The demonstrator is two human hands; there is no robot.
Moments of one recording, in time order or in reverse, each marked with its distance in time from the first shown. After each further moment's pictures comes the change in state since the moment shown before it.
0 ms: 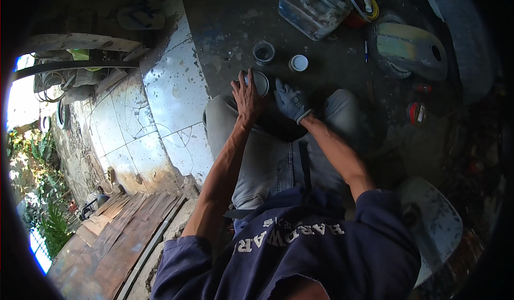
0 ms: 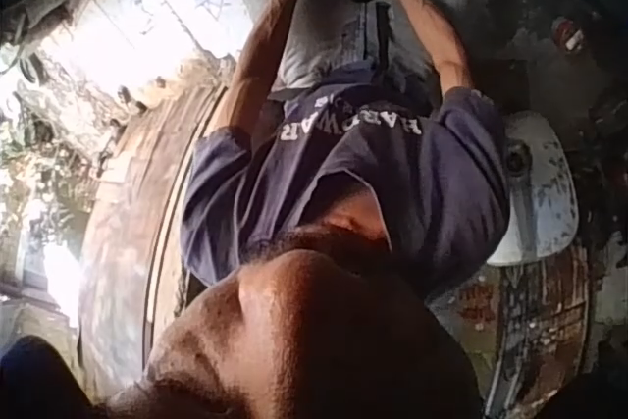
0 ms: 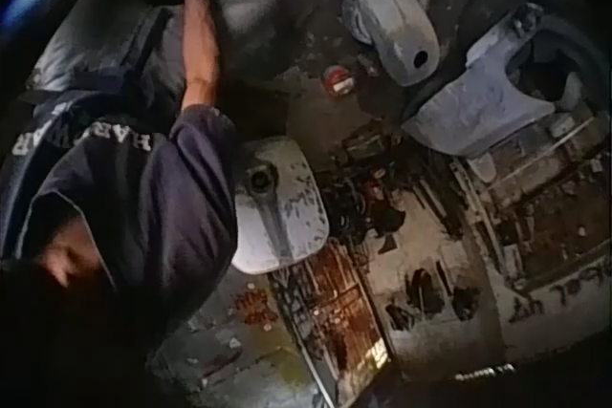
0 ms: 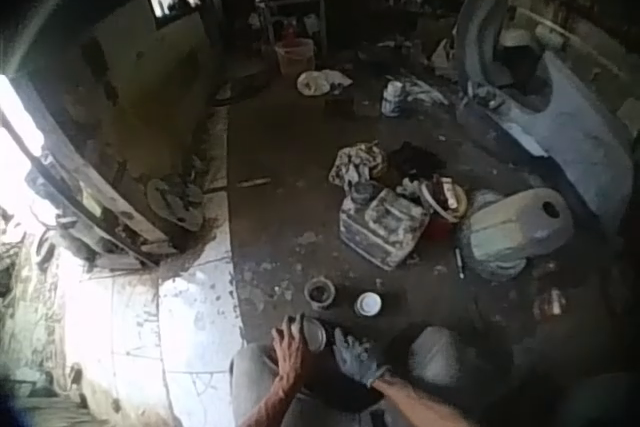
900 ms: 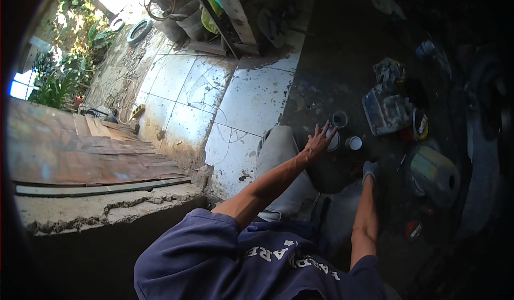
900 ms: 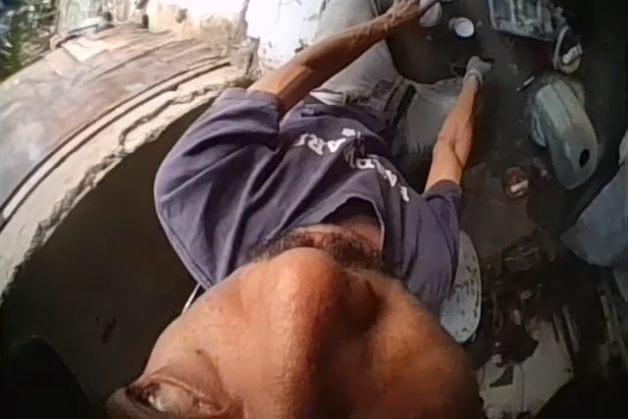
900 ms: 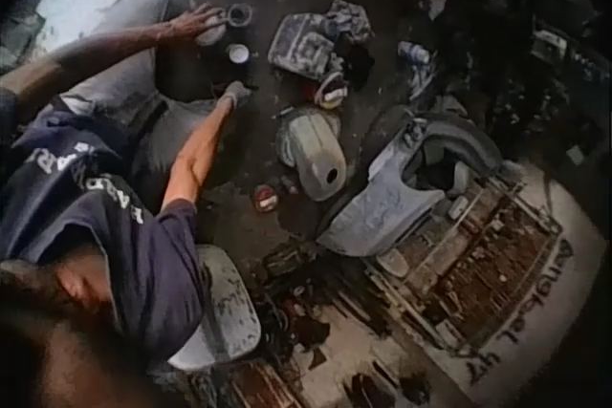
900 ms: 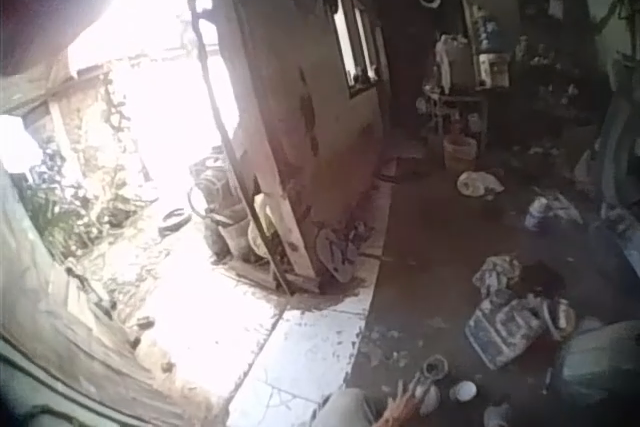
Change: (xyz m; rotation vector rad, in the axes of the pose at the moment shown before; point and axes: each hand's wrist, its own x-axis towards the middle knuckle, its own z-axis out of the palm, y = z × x) left_hand -0.004 0.042 -0.029 -0.154 -0.262 0.041; right_hand 0.005 0.198 -0.025 -0.137 -0.013 0.916
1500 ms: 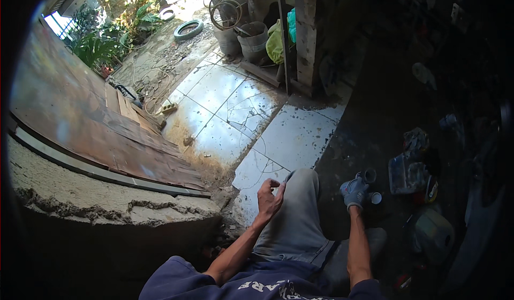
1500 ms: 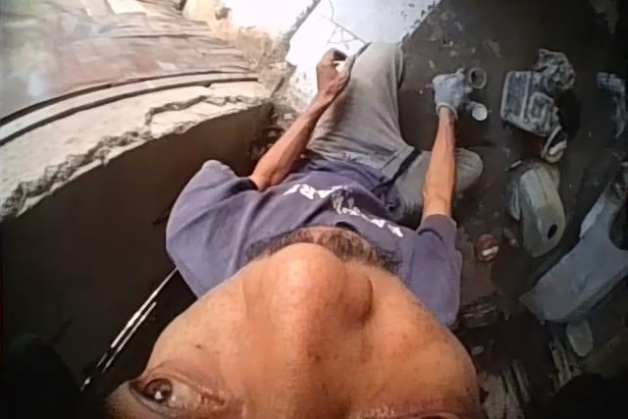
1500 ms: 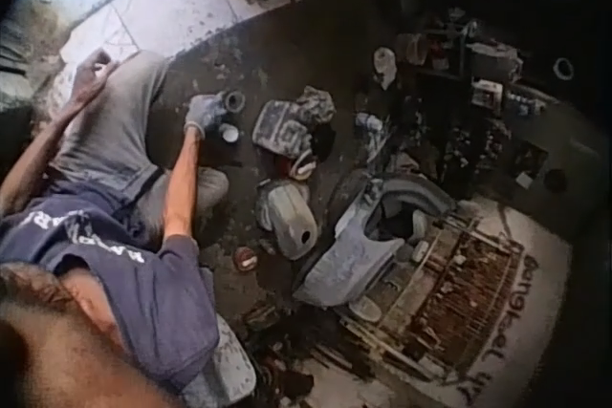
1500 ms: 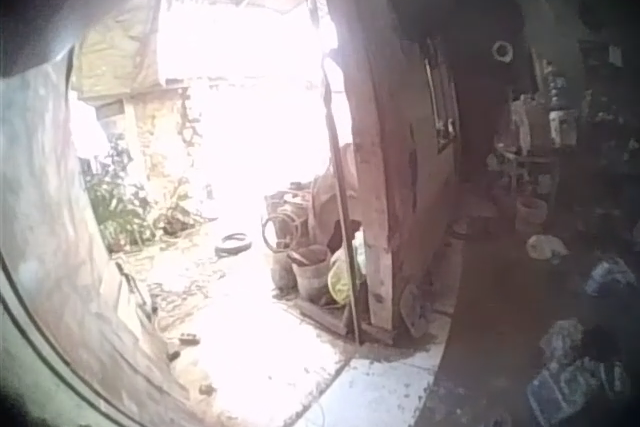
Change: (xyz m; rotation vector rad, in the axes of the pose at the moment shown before) left_hand -0.245 -0.113 -0.096 -0.482 1.083 -0.512; right_hand -0.144 -0.226 0.011 -0.439 -0.114 -0.648
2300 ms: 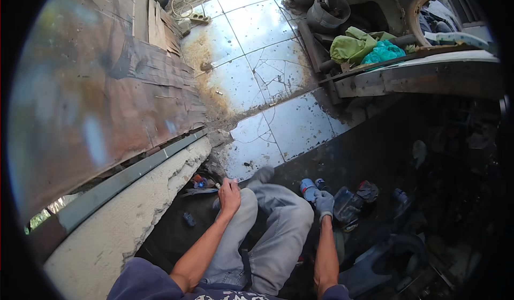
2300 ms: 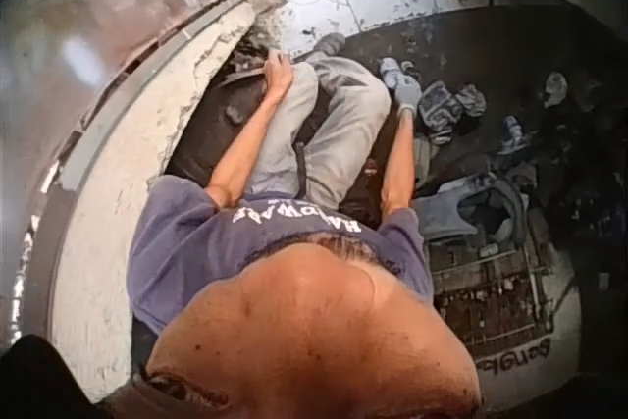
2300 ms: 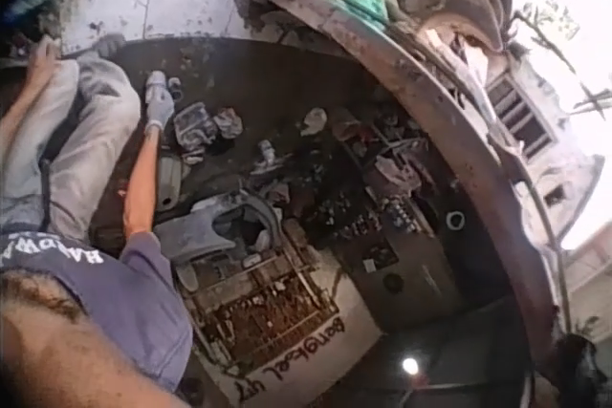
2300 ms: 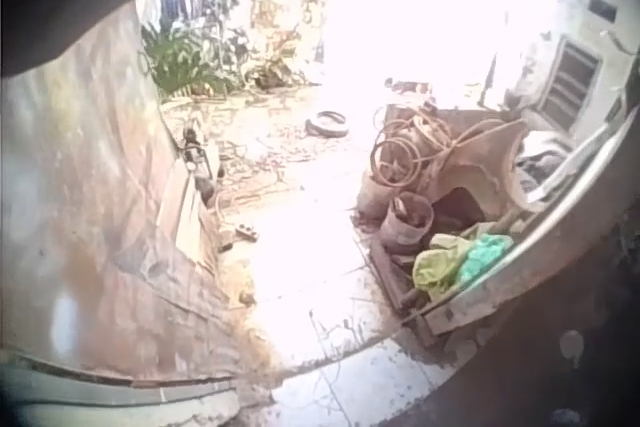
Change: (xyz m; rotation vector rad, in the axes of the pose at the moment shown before) left_hand 0.017 0.156 -0.171 0.058 0.237 -0.950; right_hand -0.046 -0.119 -0.329 0.336 -0.562 -0.126
